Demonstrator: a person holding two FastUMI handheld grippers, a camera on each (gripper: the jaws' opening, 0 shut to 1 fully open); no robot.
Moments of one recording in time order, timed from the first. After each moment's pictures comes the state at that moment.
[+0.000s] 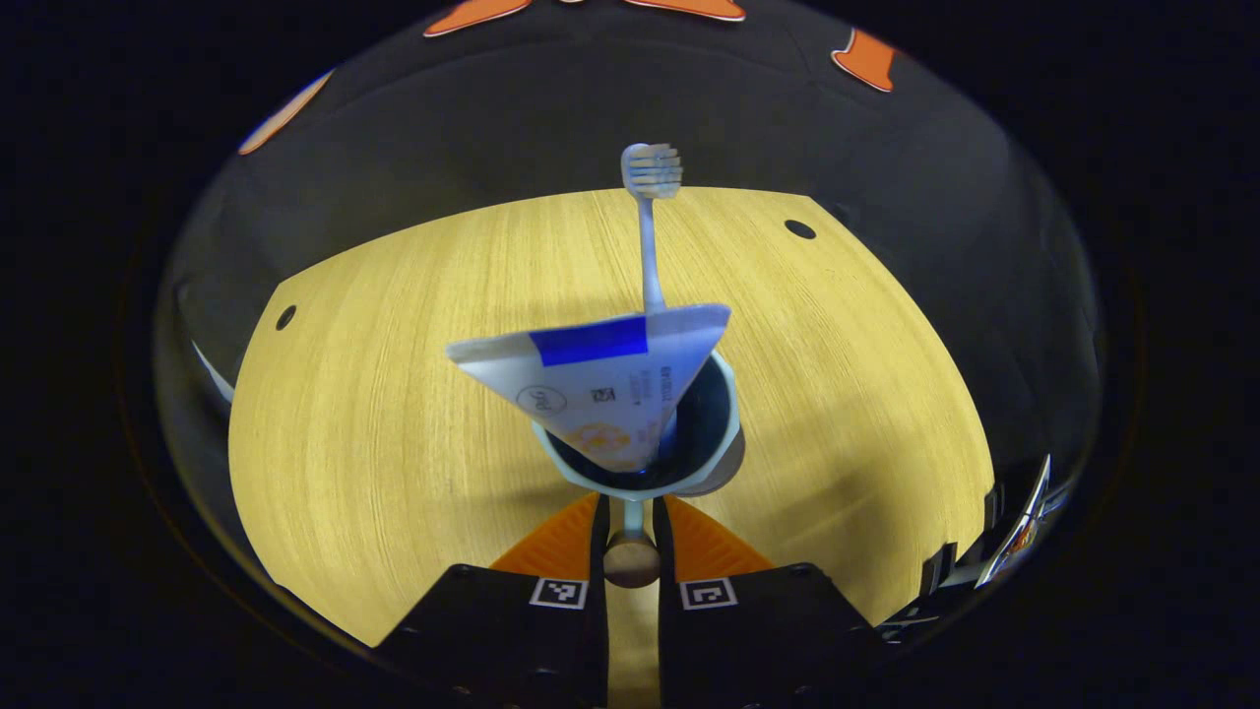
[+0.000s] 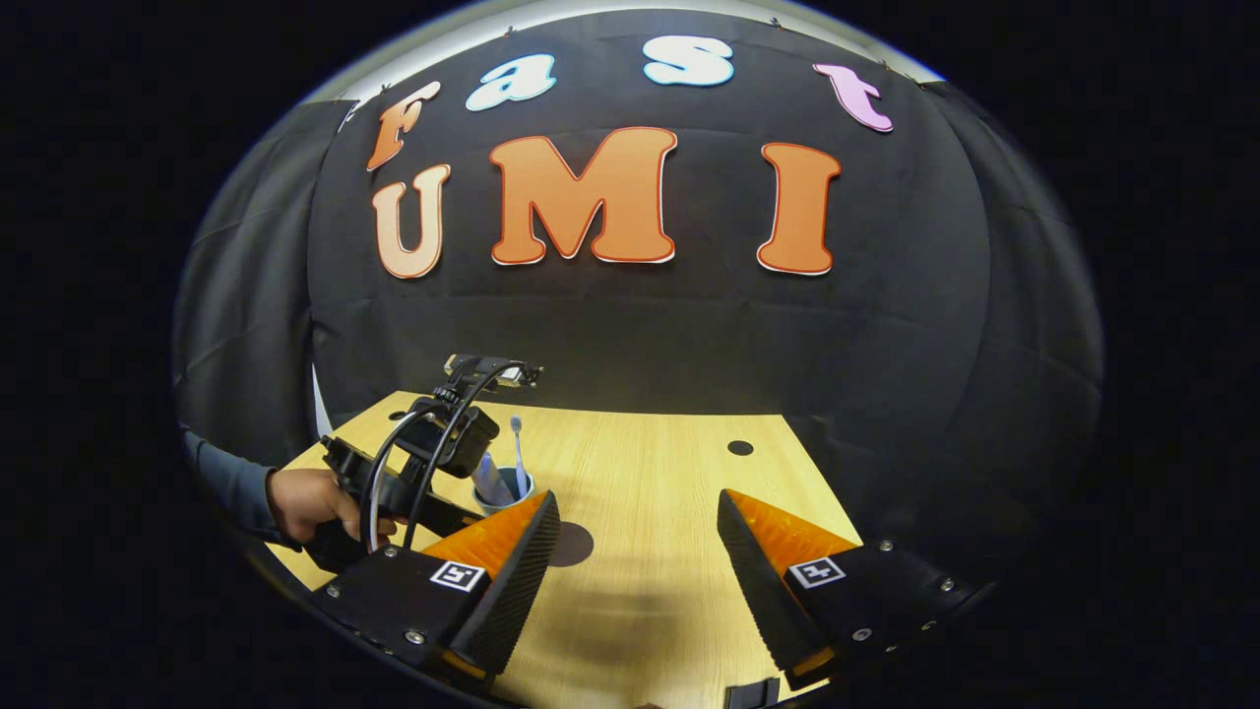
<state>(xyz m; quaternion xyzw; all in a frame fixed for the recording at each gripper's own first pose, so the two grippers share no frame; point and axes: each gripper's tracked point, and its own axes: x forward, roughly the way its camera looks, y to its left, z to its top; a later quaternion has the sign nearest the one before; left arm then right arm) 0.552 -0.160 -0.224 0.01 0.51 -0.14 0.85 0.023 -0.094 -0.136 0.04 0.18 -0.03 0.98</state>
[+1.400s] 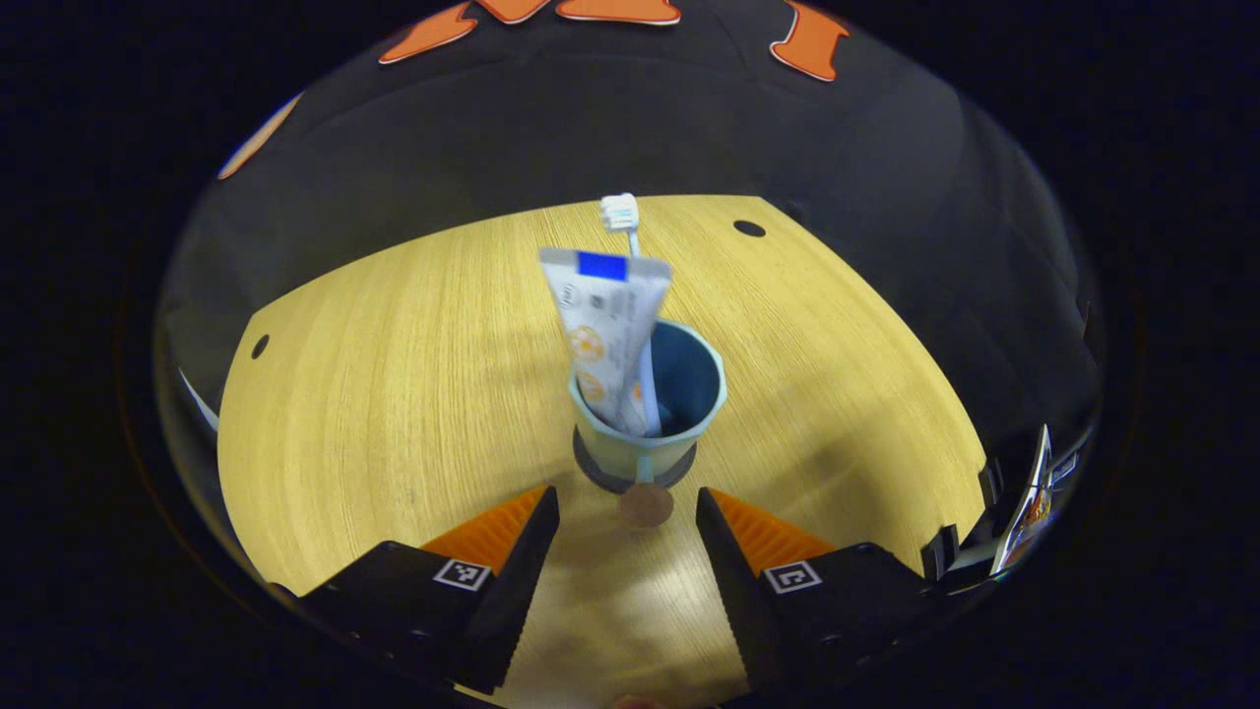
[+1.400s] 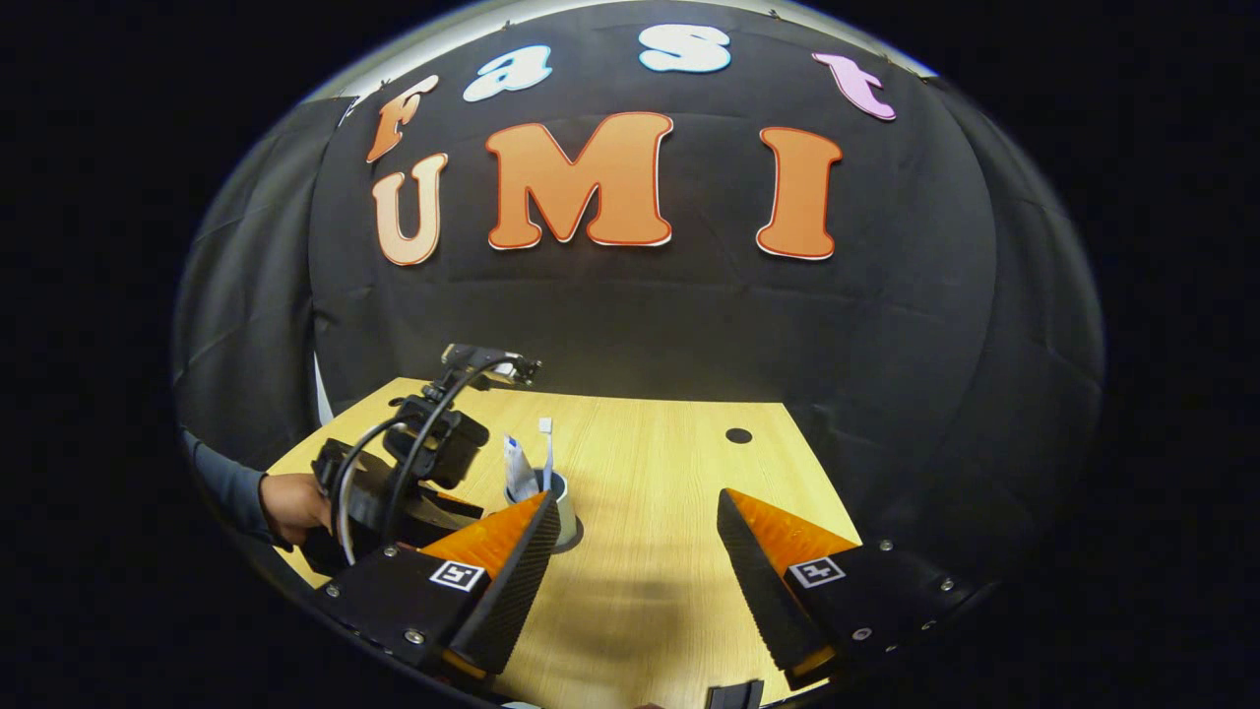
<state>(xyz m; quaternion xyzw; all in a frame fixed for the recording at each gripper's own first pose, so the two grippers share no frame) 0.627 -0.320 -0.224 0.01 0.45 -0.18 0.87 0.031 -0.100 -0.145 0.03 0.19 -0.01 0.98</state>
